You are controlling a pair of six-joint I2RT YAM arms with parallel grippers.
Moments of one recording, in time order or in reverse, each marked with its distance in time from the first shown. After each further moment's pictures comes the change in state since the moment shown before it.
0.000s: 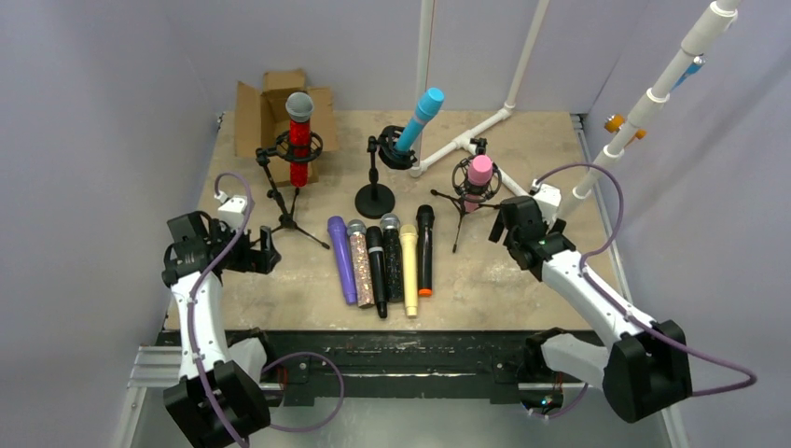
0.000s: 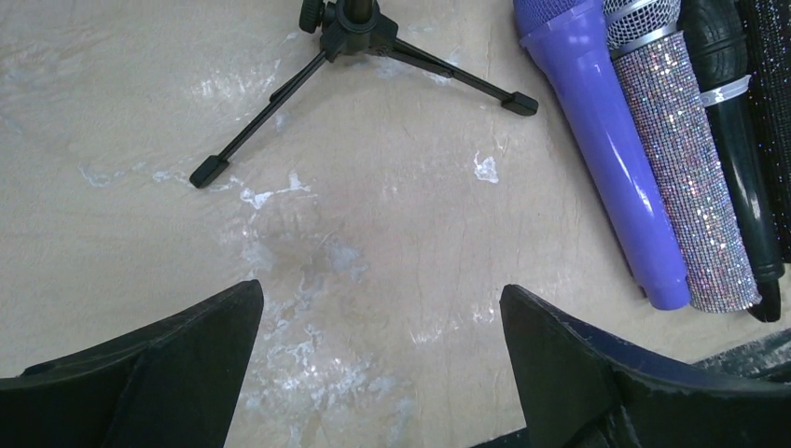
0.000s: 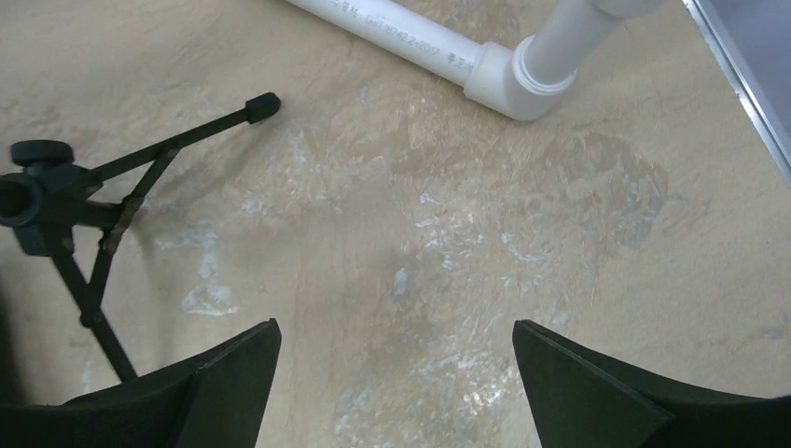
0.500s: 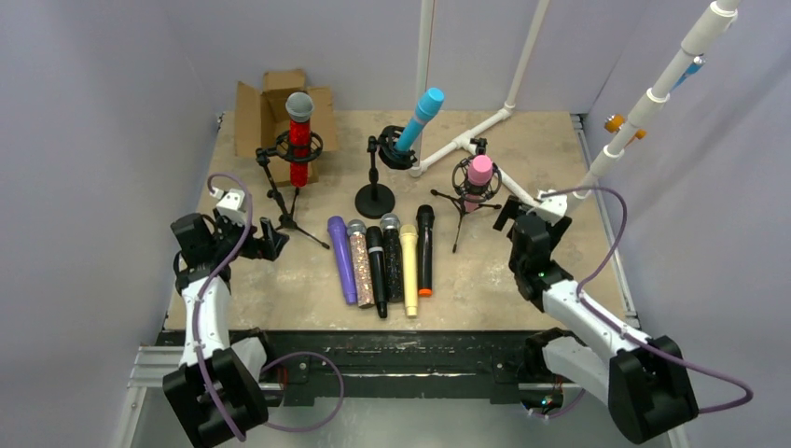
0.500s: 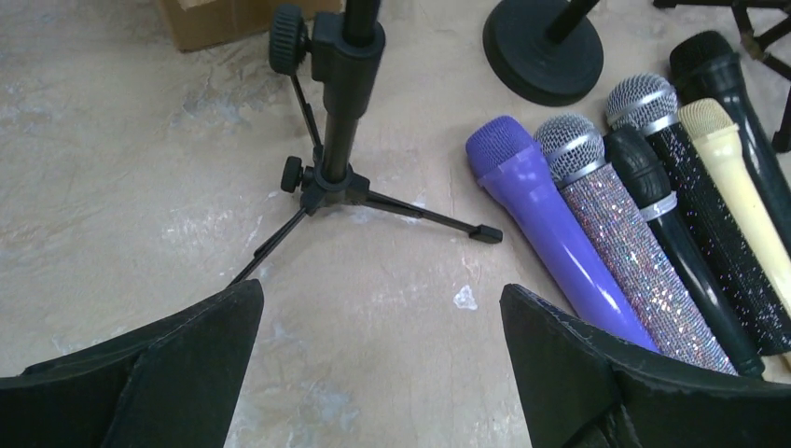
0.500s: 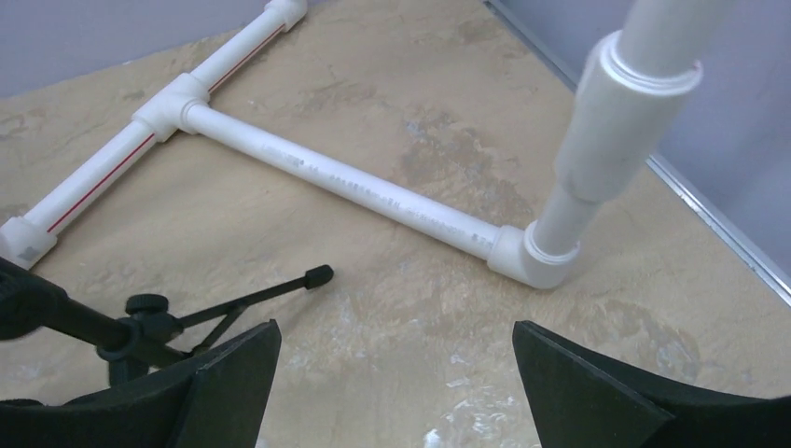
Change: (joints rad) left arm -0.003 -0.005 -0.204 0.515 0.205 -0.157; right arm -0.002 -0.045 -0.229 0.643 0.113 -0.222
